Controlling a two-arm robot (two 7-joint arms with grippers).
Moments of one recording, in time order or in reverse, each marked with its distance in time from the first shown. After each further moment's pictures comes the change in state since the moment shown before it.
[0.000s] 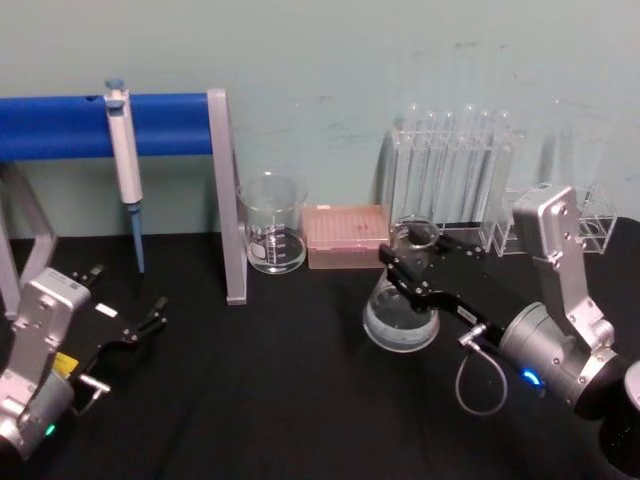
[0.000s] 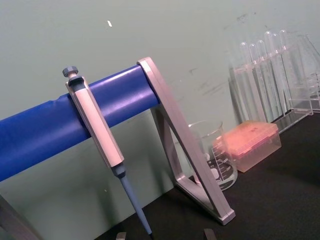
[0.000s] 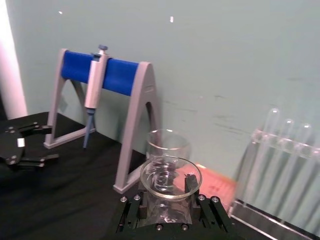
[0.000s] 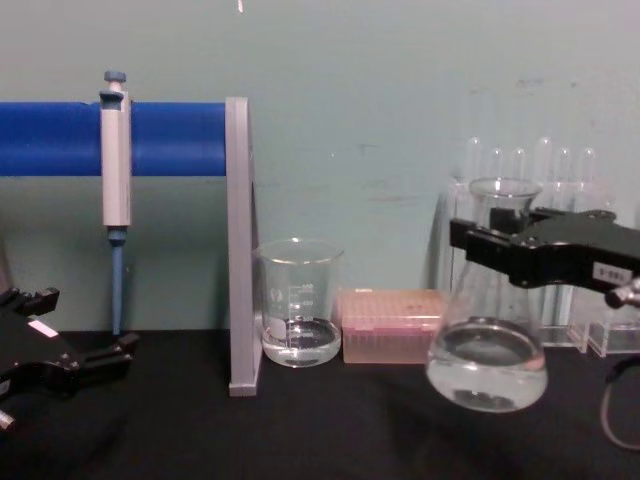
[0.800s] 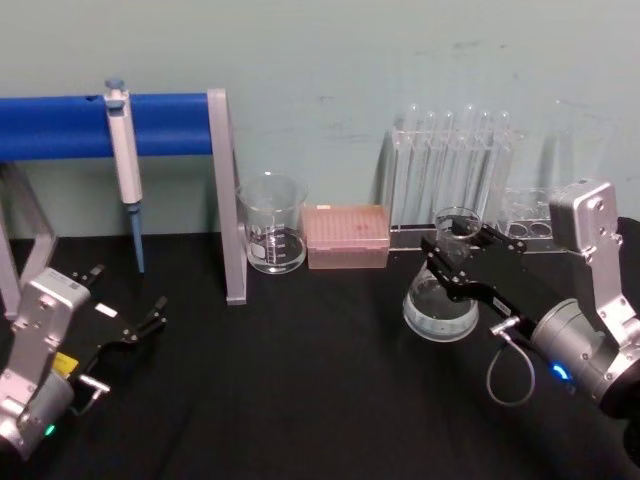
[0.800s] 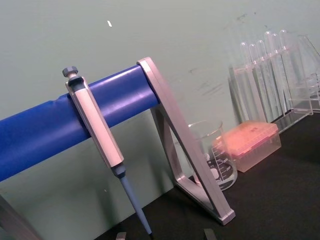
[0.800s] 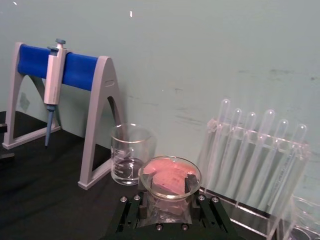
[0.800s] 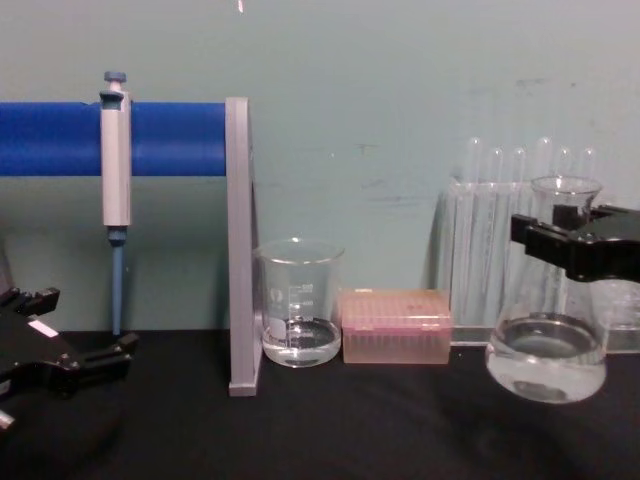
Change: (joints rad) left arm 0.000 0.000 0.000 0.000 0.000 0.000 0.000; right arm -0.037 -0.022 0.090 -0.008 -0.050 0.016 -0.042
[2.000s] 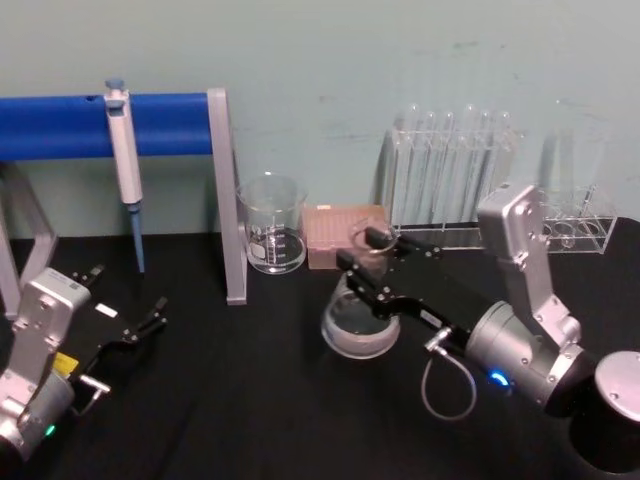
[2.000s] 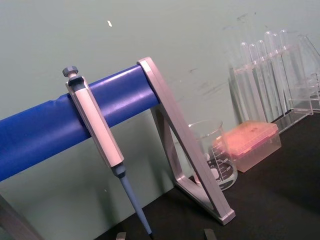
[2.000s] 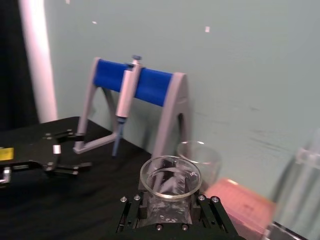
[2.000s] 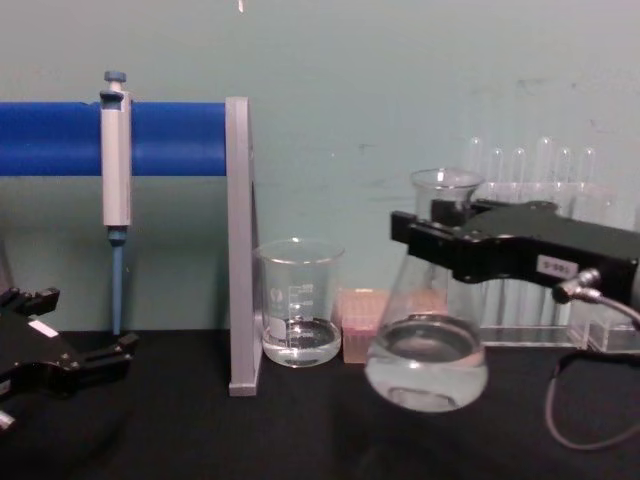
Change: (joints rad) left arm 0.000 0.000 0.000 0.000 0.000 0.000 0.000; right arm 0.062 -0.030 -0.111 0.018 0.022 -0.016 0.133
